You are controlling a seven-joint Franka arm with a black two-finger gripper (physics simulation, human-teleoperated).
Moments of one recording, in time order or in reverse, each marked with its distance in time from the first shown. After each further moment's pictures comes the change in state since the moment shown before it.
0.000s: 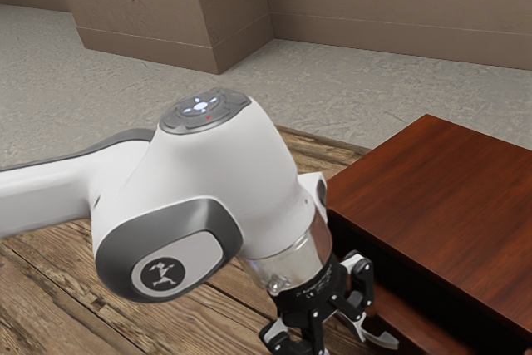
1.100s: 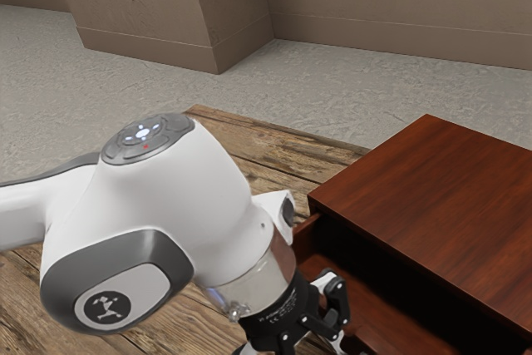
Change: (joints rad) arm -0.020 -0.137 -0.002 -0.142 -0.002 0.053 -0.010
